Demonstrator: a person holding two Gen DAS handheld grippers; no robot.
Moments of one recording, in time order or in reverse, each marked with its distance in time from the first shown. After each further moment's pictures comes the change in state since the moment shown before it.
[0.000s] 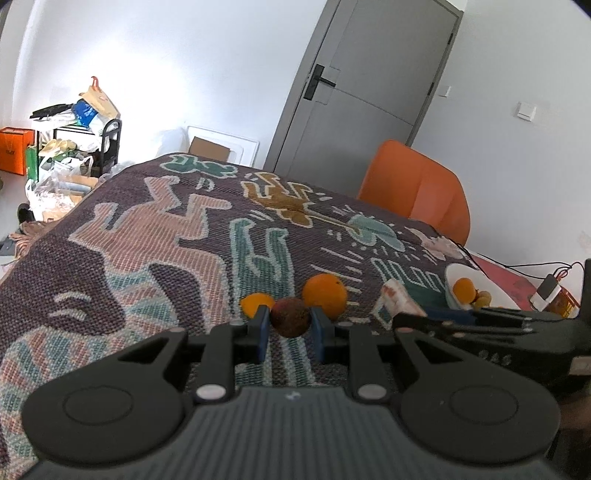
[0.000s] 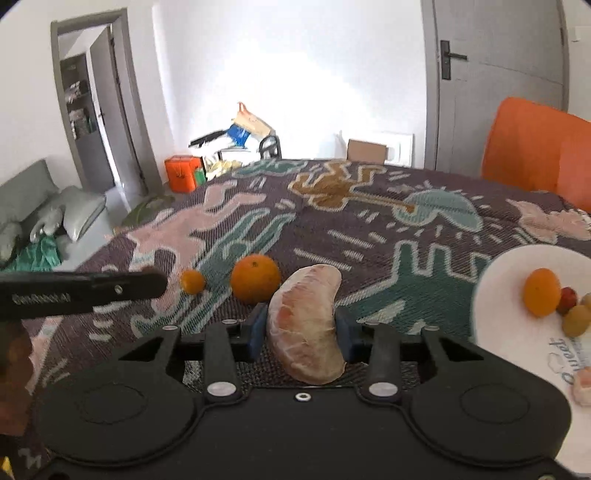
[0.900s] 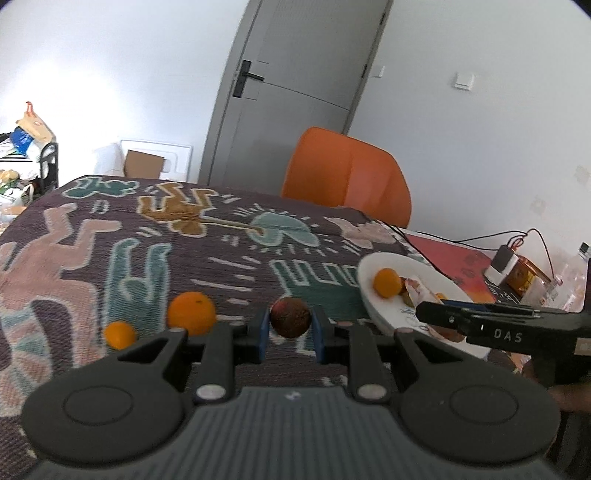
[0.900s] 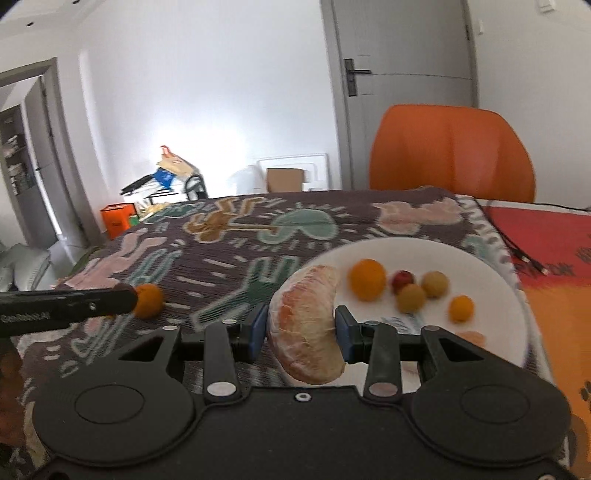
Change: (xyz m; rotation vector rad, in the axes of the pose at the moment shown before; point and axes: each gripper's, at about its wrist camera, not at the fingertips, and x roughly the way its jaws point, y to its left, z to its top) left arm 0.026 -0.086 0.004 0.135 0.015 -0.148; right arm -0.071 -0.088 -0.020 0.159 -0.089 -0.208
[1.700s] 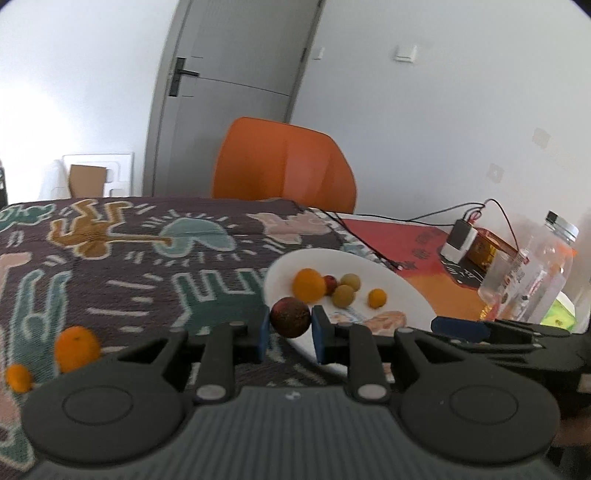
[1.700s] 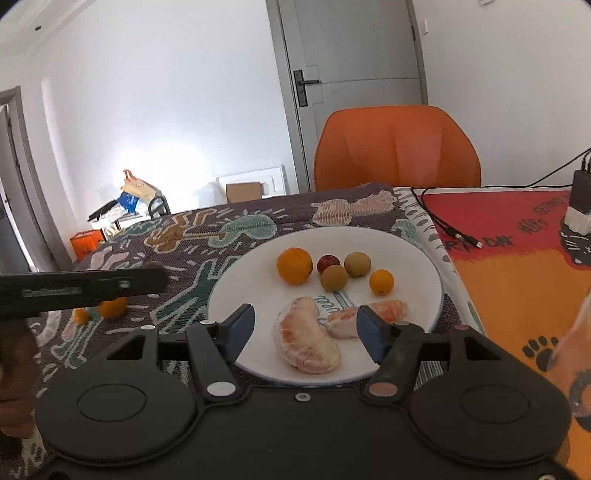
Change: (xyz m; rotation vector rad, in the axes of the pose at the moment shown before) left arm 0.042 -0.073 0.012 0.125 0.035 -0.130; right arm -0.041 -0.035 -0.022 0.096 -0.055 -0.093
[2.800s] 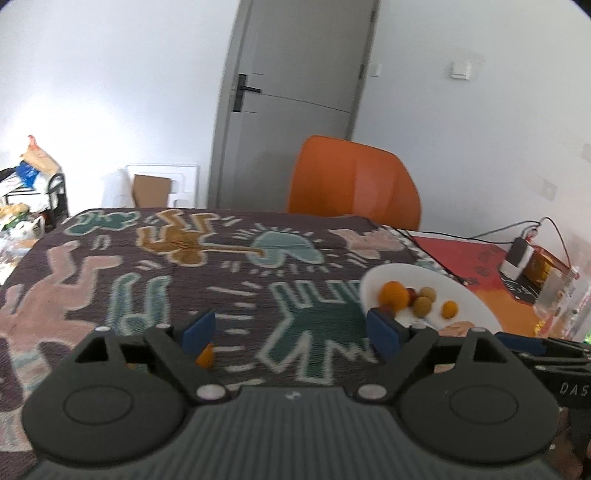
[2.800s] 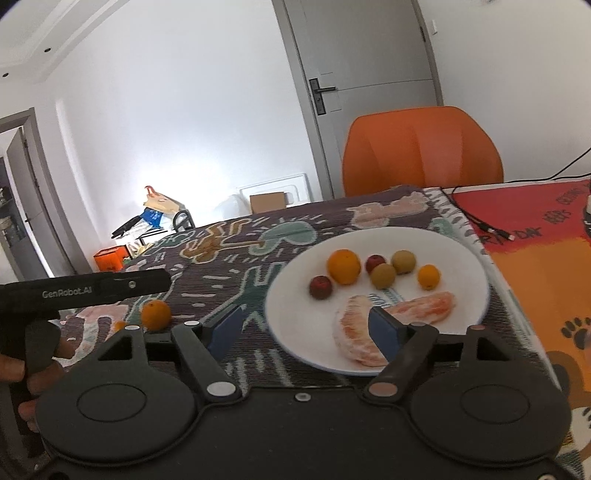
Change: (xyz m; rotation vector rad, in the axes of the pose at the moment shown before) left arm -0.044 0.049 -0.003 -0.050 -0.054 0.215; right arm -0.001 0.031 -0.006 0.039 -0.024 0.084
